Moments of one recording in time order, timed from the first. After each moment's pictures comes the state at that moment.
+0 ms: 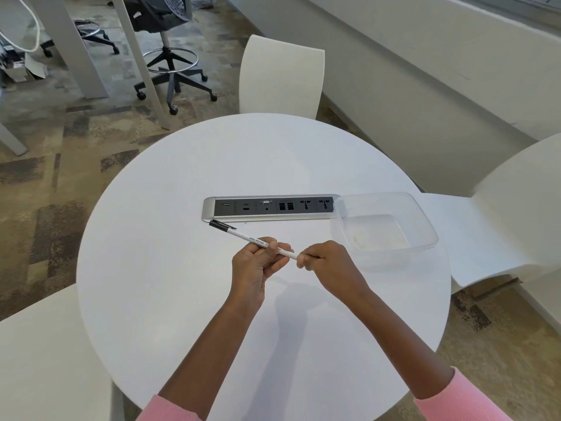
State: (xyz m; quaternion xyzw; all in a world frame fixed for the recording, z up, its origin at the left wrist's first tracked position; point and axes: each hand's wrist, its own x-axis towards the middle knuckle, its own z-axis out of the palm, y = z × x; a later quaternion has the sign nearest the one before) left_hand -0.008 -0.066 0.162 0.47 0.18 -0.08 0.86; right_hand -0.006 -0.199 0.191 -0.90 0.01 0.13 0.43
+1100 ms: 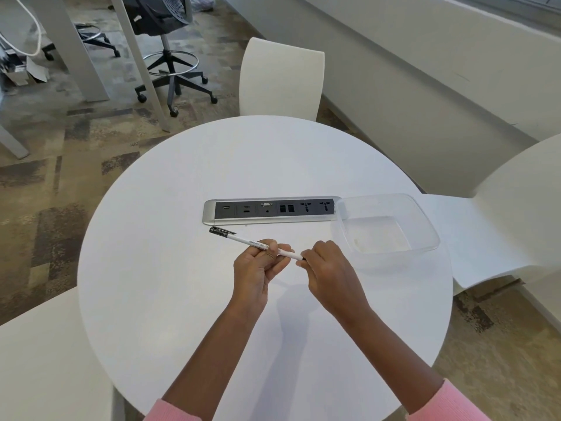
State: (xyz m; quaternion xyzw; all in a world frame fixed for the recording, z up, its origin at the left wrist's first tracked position) left_hand -0.006 -0.070 0.162 0.45 0.20 -0.07 0.87; right_hand -0.012 -0.201 0.151 -0.95 -0.16 -0.20 0.16
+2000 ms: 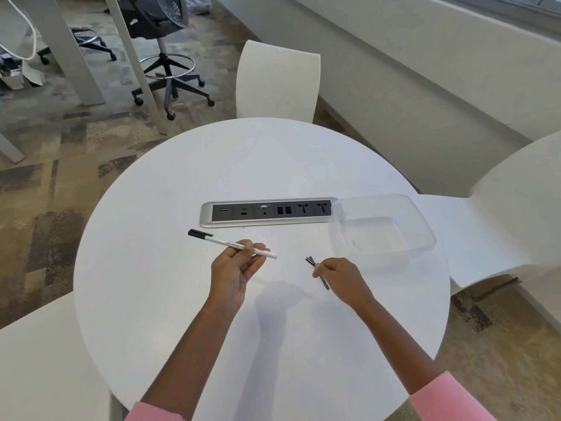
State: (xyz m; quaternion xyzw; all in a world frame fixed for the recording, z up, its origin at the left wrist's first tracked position) left_hand 0.002 -0.041 0.154 0.44 0.22 -0.06 0.87; right_hand 0.006 -0.233 0.133 -0.89 0.11 0.16 0.41
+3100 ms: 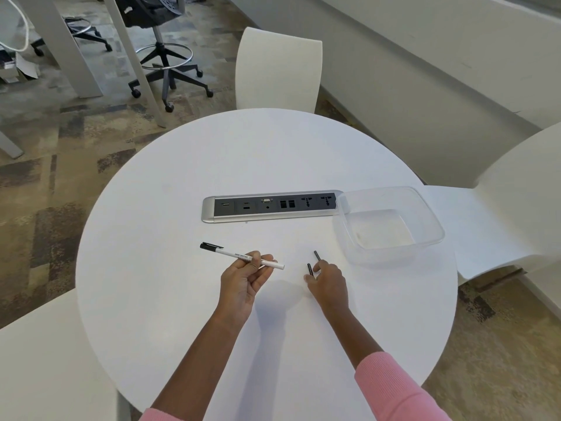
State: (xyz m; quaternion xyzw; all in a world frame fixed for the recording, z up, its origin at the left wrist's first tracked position) left_hand -0.007 -0.042 0.132 0.40 0.28 -0.11 0.87; right_hand 0.010 -0.204 0.055 -0.93 0.19 0.10 0.30
